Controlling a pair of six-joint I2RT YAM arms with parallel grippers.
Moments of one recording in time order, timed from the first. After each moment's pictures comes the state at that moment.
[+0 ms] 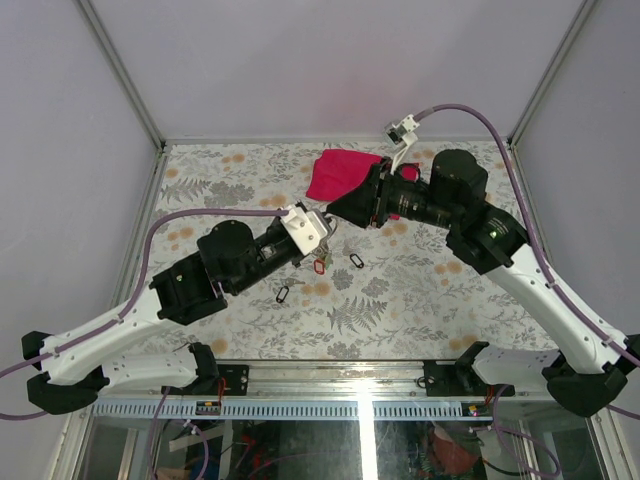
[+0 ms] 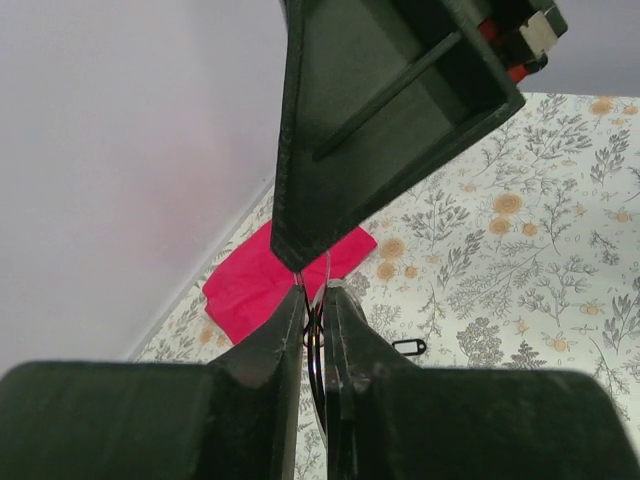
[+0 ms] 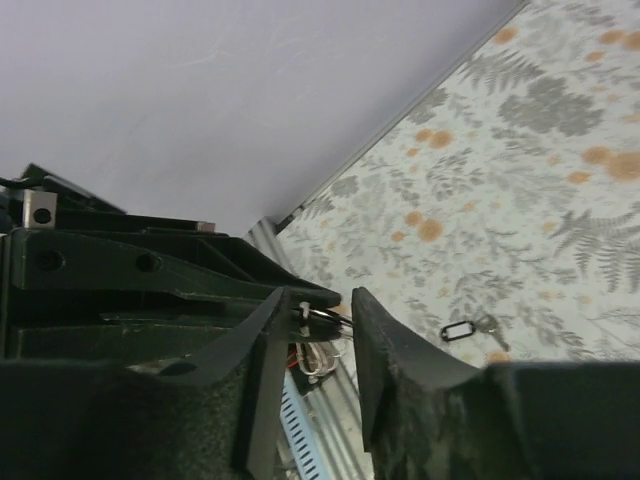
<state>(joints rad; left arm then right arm) -1.10 0.99 1.19 -0.23 -0.21 0.39 0.72 1.20 1.45 -0.37 -0.46 0.55</state>
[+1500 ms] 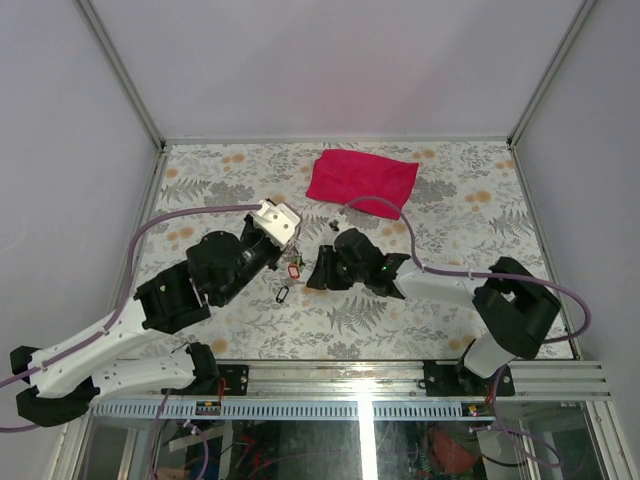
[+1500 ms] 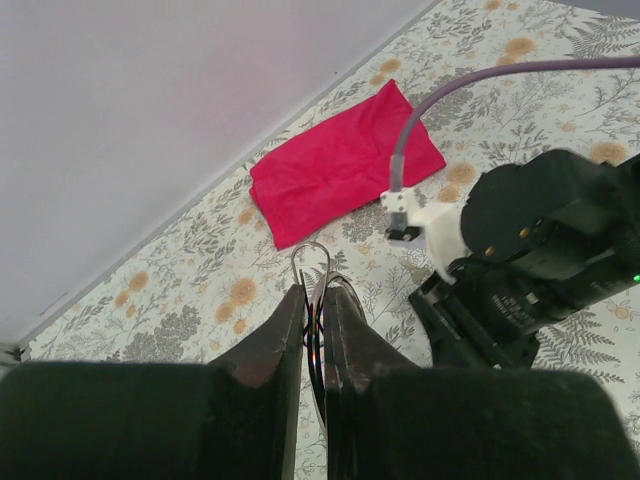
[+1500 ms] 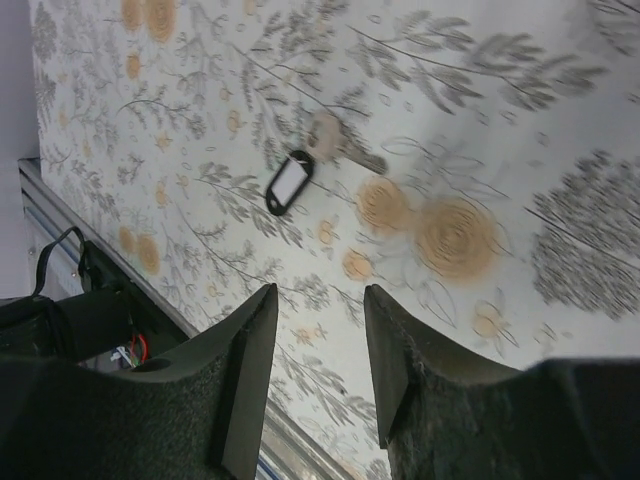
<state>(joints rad) -1.07 0.87 1.09 -0.36 -0.45 0.25 0.89 1.55 0.82 0.01 -0.12 0.83</state>
